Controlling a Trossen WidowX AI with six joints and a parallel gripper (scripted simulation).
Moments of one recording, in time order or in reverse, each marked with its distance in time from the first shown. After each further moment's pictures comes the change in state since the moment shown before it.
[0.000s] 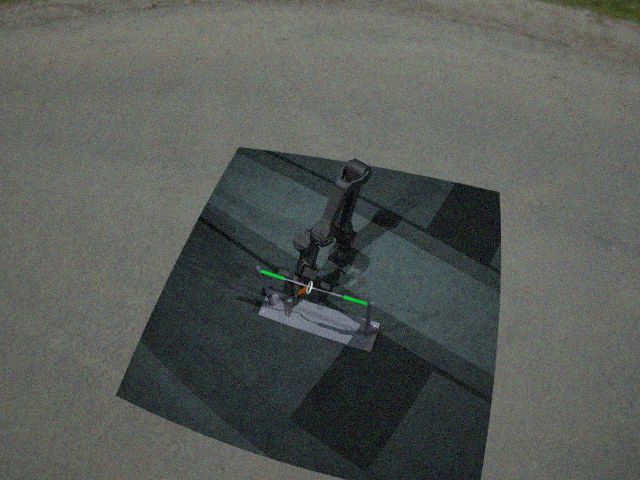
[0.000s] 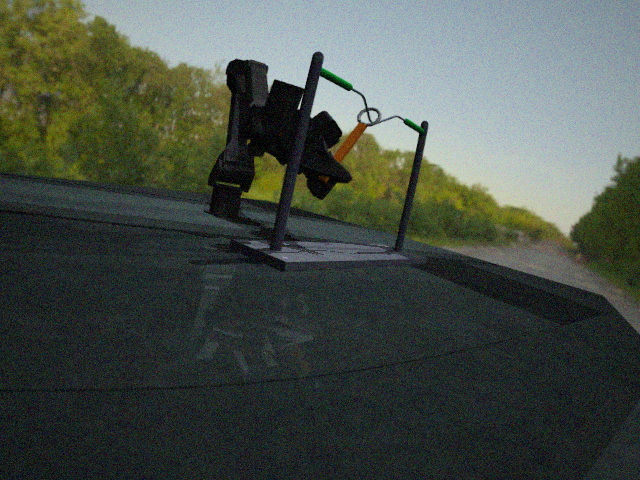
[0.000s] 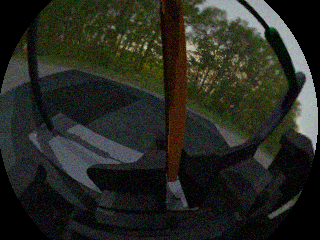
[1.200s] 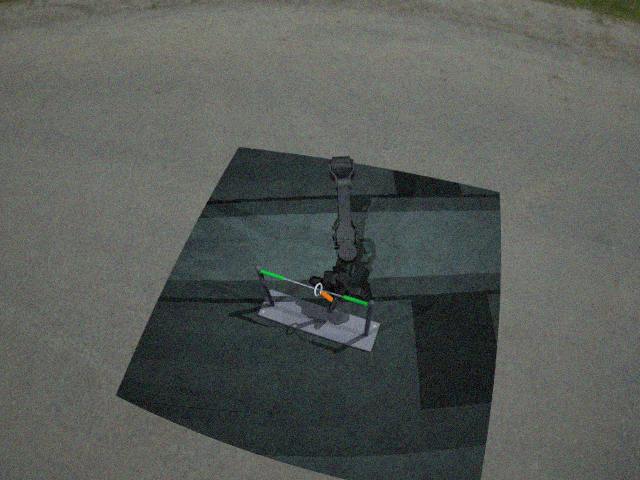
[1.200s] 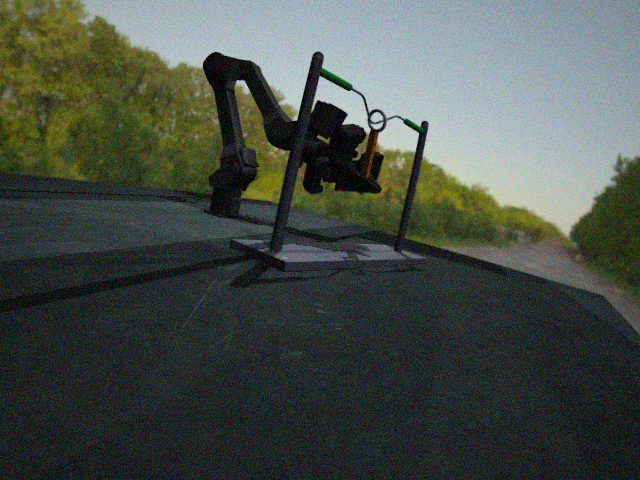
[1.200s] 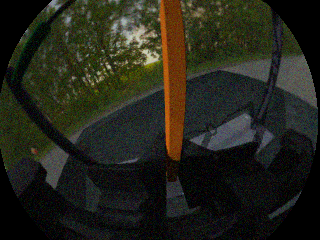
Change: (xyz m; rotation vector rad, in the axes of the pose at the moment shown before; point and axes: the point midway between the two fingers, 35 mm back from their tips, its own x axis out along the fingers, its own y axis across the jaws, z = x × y) arm 0.000 0.106 0.047 0.794 0.030 -0.079
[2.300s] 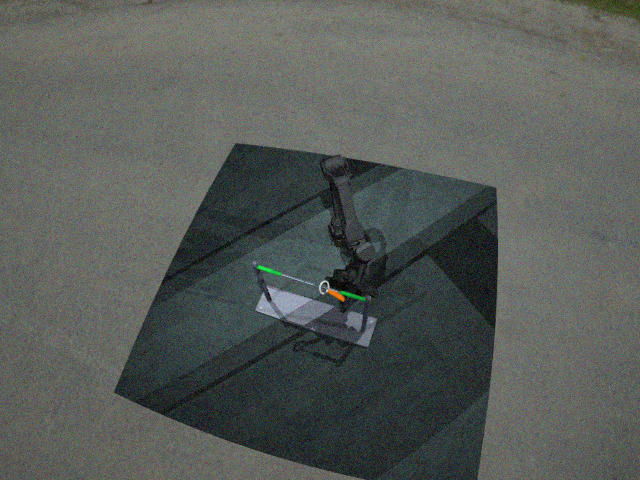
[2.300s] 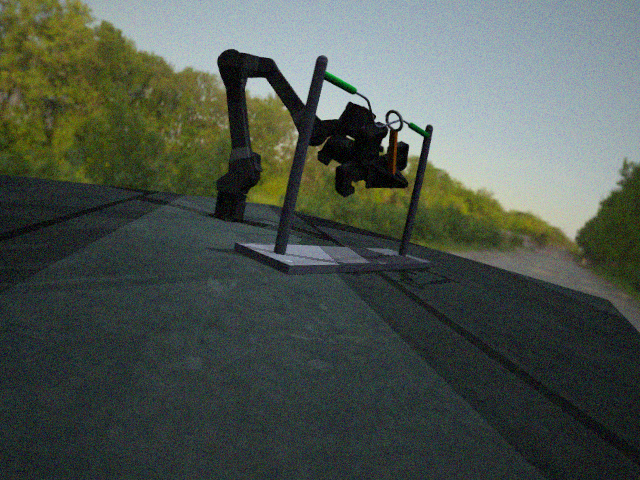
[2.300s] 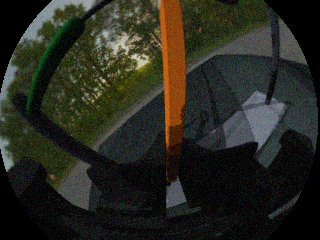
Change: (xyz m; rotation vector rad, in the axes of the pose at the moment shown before) arm 0.001 0.064 0.011 0.264 -0.015 -0.017
